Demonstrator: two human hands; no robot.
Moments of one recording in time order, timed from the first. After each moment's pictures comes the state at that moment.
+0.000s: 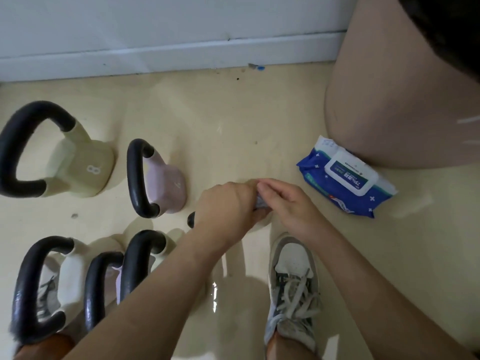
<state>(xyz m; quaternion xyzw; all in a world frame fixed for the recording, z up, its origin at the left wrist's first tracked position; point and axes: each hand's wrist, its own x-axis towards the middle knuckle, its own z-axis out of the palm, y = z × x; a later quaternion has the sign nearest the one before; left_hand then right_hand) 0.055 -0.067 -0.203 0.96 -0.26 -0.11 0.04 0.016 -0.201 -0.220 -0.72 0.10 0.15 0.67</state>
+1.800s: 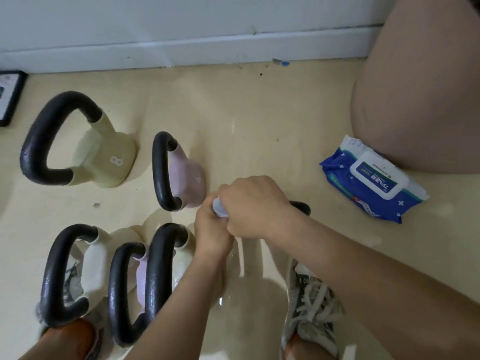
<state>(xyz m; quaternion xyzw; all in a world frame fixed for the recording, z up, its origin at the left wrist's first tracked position) 0.026 -0.017 -0.232 0.85 0.16 -0.14 0.49 0.059 -0.113 -0.172 -0.94 -0.24 0.21 0.10</state>
